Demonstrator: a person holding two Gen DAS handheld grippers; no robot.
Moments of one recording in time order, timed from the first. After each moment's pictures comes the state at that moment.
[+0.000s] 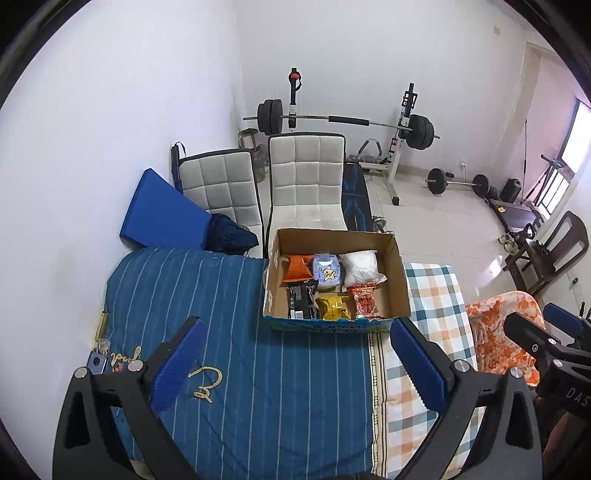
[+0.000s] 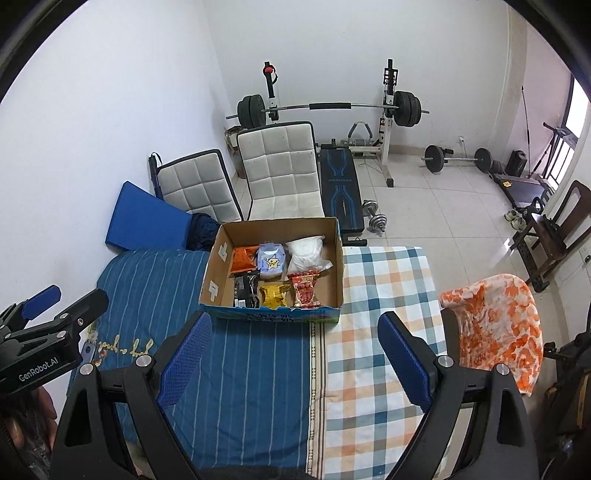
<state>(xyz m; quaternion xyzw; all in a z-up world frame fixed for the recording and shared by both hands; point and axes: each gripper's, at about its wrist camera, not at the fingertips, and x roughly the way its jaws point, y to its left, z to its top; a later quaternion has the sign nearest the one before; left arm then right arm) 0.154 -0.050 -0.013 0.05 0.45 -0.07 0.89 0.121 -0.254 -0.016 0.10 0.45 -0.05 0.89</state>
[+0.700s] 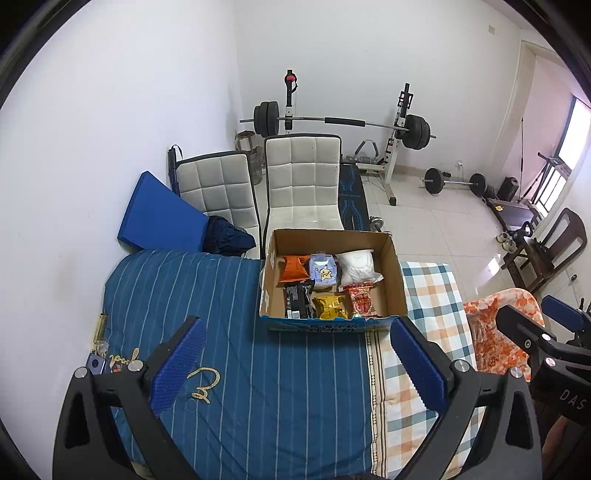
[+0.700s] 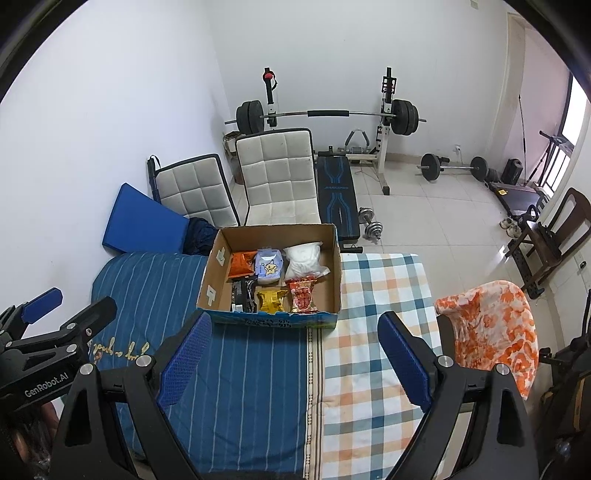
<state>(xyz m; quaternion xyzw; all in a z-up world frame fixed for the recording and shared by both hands) 0.152 -0.051 -0.012 0.05 0.45 -0.07 0.89 0.119 -0.243 -0.011 0.09 0.44 -0.05 0.89</state>
